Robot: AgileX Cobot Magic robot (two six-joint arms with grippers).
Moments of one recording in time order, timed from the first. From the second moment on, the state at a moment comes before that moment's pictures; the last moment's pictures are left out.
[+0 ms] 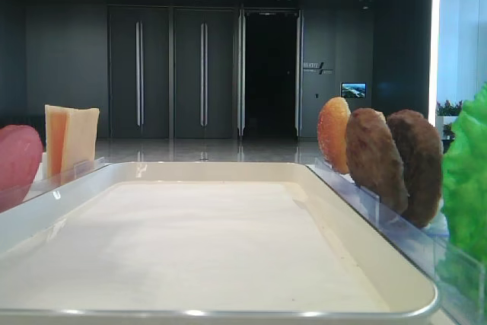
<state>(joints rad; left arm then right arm) -0.52 1.45 -1.06 -0.08 1.21 -0.38 0.04 -0.01 -0.50 0.02 1.14 -0.01</state>
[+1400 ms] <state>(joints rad) -0.52 1.65 -0.92 -0.86 0.69 0.20 0.04 -0.01 -0.50 0.02 1.14 -0.01</state>
